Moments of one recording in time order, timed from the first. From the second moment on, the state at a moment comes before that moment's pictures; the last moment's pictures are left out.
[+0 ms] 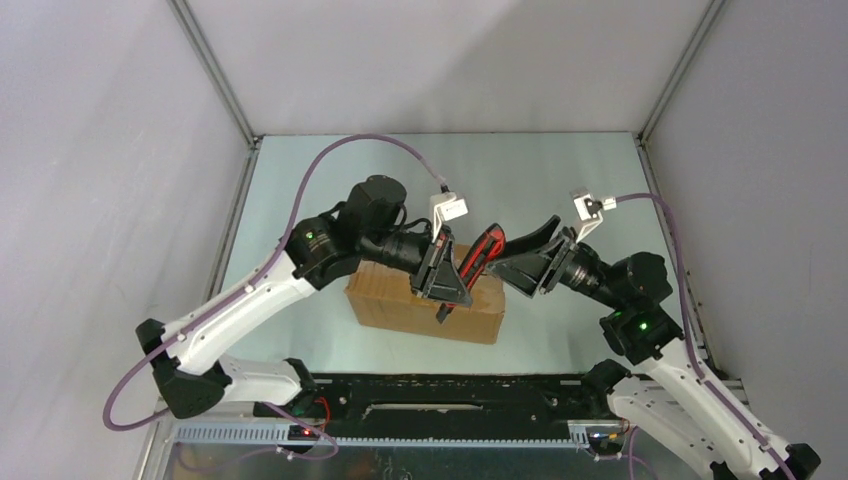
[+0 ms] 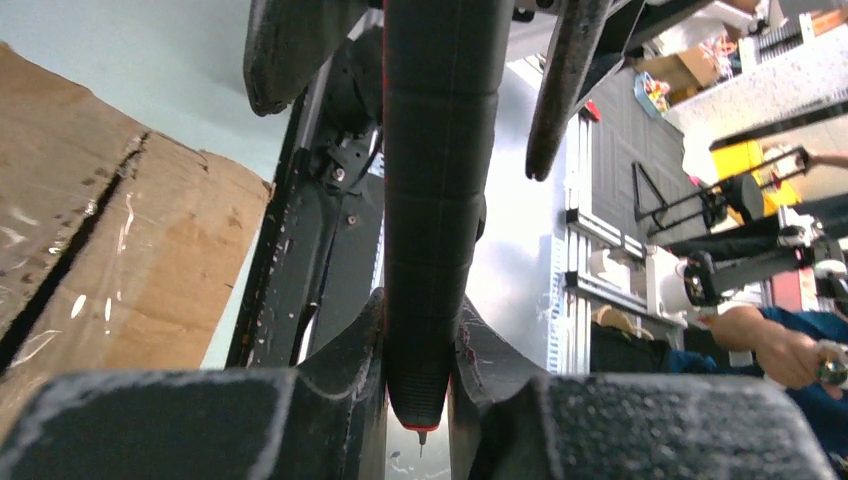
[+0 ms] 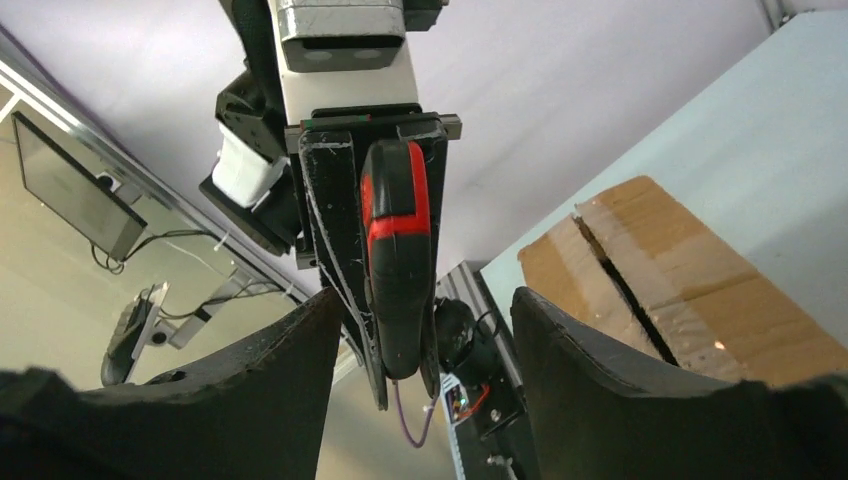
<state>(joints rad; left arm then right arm) -0.92 1.24 1.40 -0.63 0.74 -0.39 0.59 0.65 0.67 0.29 -0.57 0.91</state>
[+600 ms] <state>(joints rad) -0.94 1.33 1.45 -0.84 0.84 -0.21 0.59 0.66 0.74 0.14 -0.69 0.85</state>
